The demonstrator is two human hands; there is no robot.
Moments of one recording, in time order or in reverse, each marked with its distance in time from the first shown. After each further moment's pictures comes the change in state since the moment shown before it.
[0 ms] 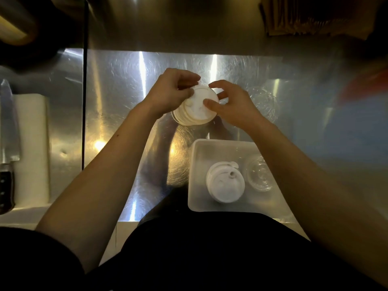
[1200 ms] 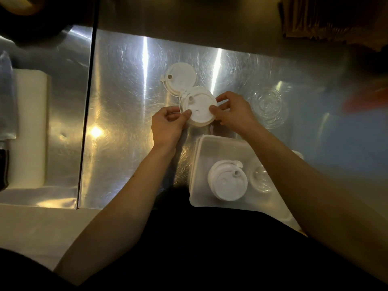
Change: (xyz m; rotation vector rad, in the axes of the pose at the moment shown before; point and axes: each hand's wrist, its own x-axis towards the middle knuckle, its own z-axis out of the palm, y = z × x) left_hand -0.056 -0.069 0.064 -0.673 0.521 -0.550; right_hand 0.003 0.011 0.032 0.071 -0.018 0.187
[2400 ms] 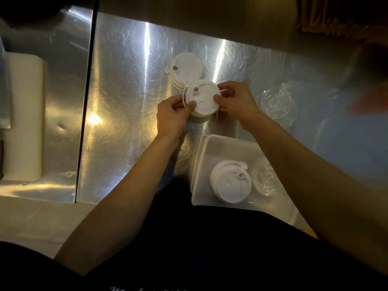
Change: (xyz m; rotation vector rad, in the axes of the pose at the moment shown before) left_hand 0.019 0.005 0.003 0.064 -0.090 0.117; right_hand 0.035 -0.005 0.011 0.193 -0.031 0.064
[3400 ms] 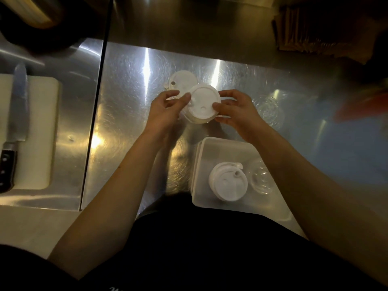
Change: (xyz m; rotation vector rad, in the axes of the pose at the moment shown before) left_hand -0.019 0.046 -0.027 -0.108 -0.135 0.023; right_hand -0.057 -0.018 -0.019 0.380 -0.073 -0.060
